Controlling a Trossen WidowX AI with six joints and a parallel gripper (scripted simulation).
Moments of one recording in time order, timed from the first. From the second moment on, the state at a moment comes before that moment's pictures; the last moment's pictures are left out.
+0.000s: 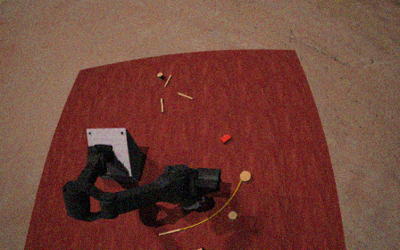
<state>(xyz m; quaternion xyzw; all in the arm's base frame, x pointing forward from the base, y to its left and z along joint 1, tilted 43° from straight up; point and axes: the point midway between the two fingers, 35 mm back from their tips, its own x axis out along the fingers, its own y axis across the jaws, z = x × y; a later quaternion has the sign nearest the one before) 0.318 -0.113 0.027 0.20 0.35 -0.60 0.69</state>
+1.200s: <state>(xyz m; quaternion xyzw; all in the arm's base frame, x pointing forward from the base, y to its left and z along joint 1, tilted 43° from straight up) 0.319 -0.113 0.041 0.26 0.41 -0.58 0.65</state>
